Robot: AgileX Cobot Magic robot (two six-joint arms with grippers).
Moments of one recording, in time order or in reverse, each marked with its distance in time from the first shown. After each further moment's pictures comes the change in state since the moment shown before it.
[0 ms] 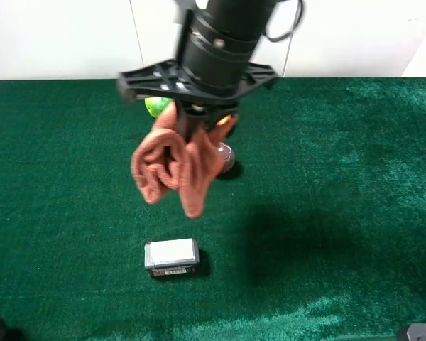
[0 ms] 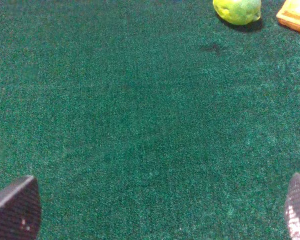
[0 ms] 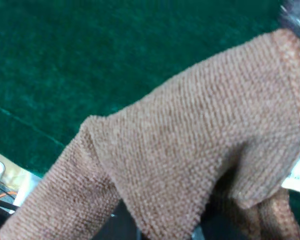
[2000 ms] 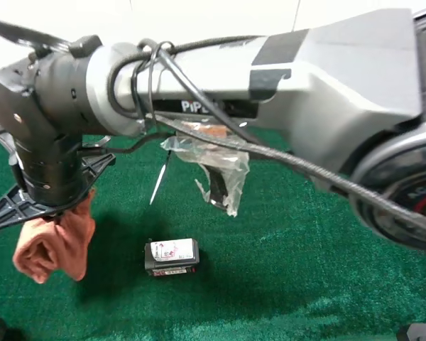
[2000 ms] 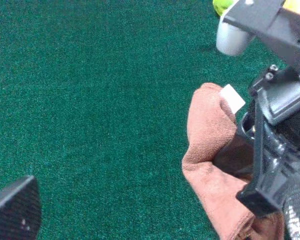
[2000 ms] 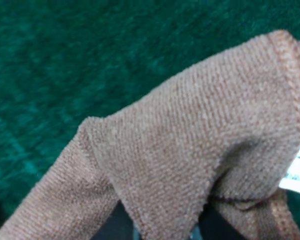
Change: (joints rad) left arm 0.000 0.000 0.000 0.000 0.000 0.000; right arm 0.314 0.536 -0.374 -0.080 -0.294 -0.059
